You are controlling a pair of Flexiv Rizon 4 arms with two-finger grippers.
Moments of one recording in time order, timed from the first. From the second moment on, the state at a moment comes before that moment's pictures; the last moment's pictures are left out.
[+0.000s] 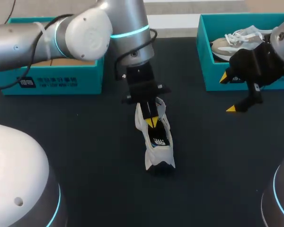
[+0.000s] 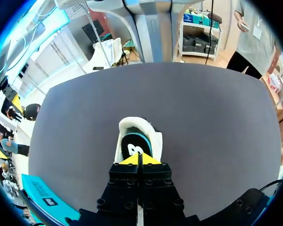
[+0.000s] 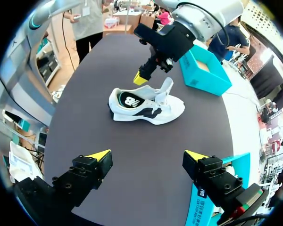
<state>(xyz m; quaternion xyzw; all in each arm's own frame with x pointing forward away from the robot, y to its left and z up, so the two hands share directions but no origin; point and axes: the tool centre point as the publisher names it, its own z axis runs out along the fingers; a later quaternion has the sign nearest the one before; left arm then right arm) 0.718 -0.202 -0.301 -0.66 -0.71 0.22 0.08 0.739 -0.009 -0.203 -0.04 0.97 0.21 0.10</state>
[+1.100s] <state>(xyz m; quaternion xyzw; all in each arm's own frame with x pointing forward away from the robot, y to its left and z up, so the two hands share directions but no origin) 0.710 -0.229 -0.389 -0.63 -0.76 0.17 0.04 0.739 -0.010 -0.203 -0.04 0.97 0.21 0.10</state>
